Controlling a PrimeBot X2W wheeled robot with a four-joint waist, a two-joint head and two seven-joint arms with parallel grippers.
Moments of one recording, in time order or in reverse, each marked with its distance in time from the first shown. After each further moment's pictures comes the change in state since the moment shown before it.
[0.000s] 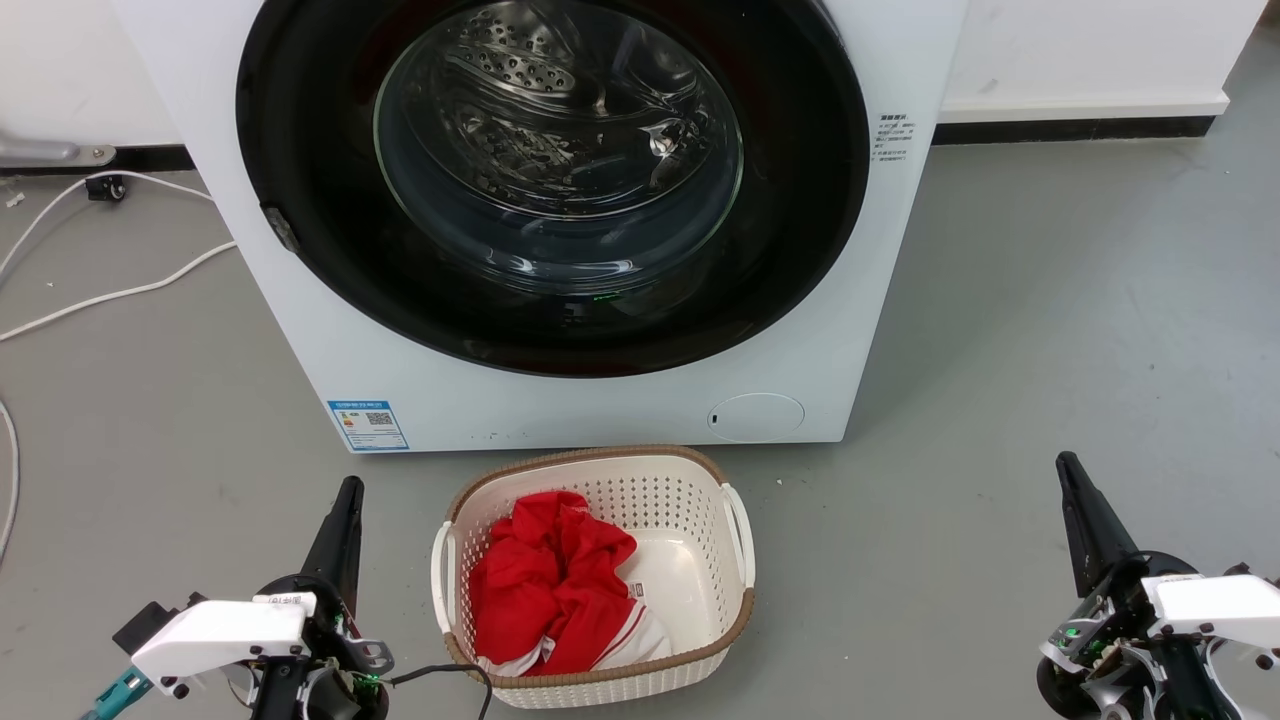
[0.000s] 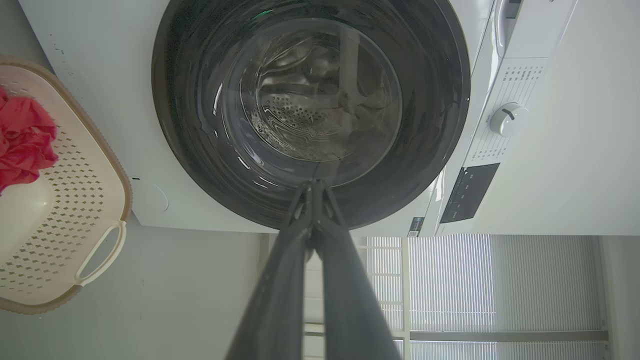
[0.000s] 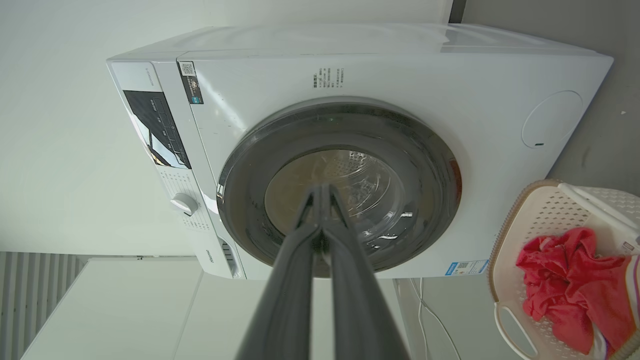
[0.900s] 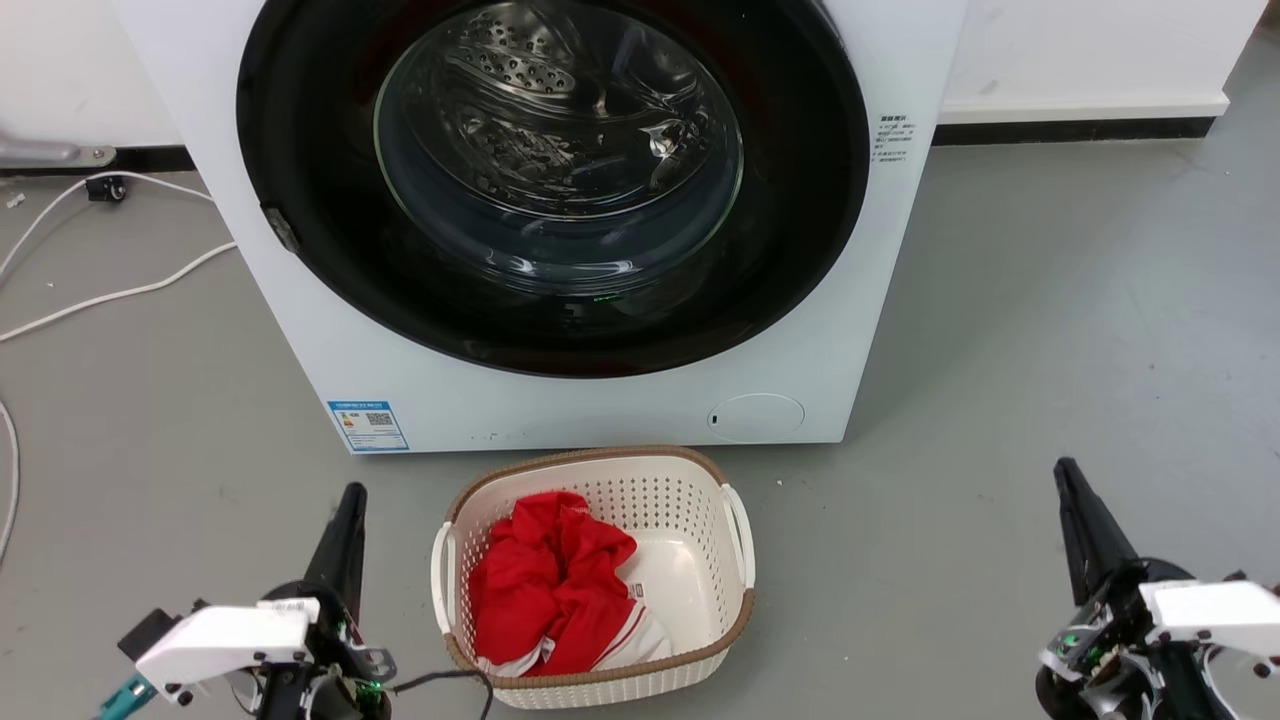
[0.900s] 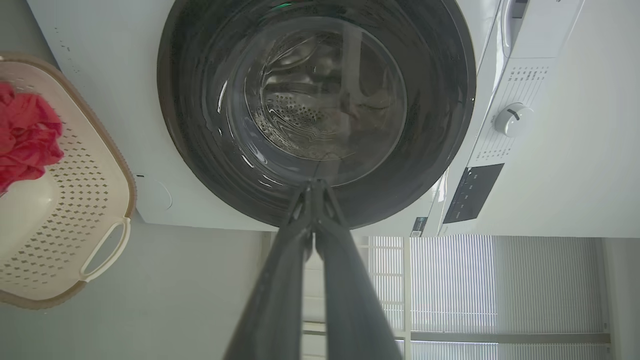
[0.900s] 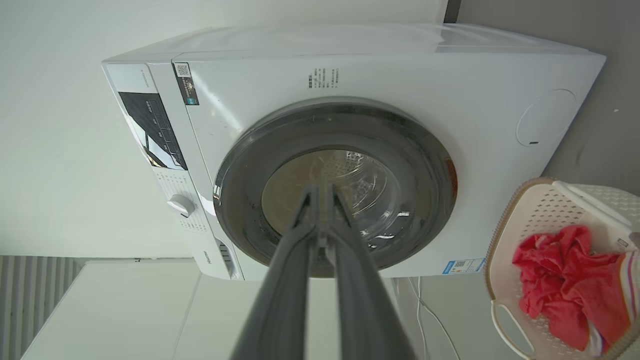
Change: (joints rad) left arm 0.000 -0.002 0.002 0.000 0.000 0.000 0.003; right arm -0.001 0.002 -0.003 0.000 0.000 0.000 0.001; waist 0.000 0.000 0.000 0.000
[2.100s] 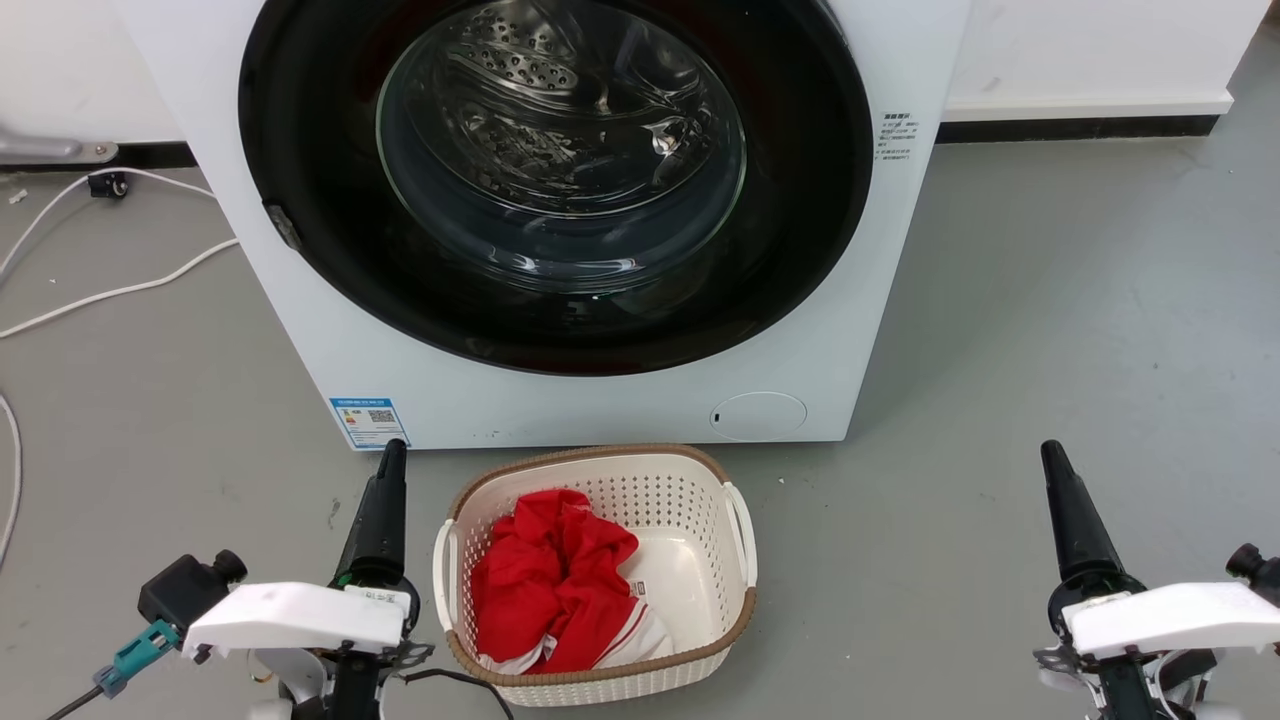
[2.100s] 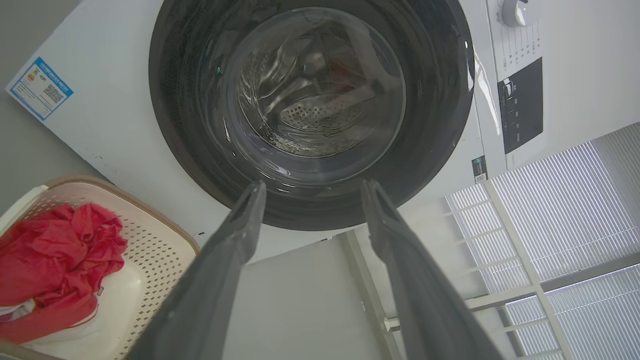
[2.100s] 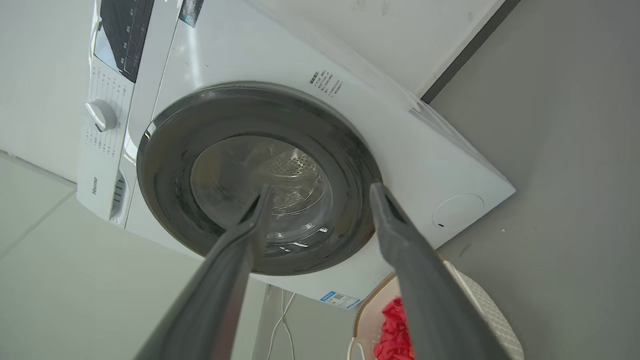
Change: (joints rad) left arm 0.015 -0.006 -0.102 -0.077 0.443 0.001 -0.142; right arm 0.055 0.003 0.063 -0.095 -0.545 0.000 -0.144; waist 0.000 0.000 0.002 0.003
